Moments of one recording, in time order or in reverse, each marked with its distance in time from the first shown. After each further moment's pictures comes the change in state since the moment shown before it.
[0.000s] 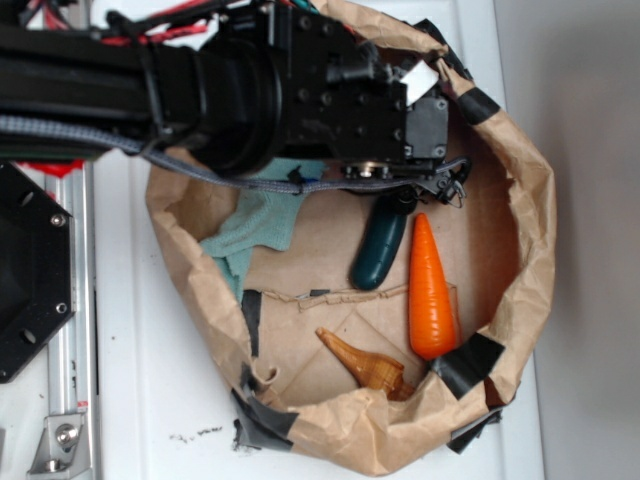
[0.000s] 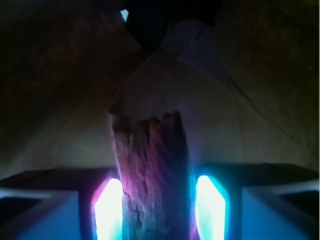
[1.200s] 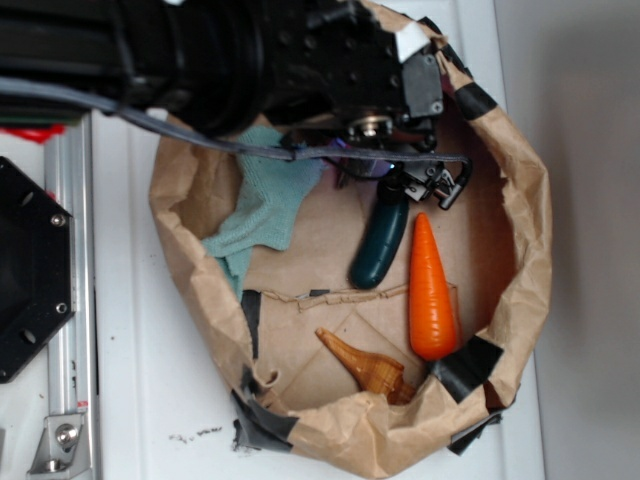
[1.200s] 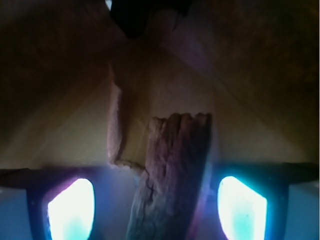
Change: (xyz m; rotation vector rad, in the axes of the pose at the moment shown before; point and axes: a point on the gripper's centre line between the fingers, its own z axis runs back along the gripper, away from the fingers) arm 0.011 0.013 0.008 0.012 0.056 0.025
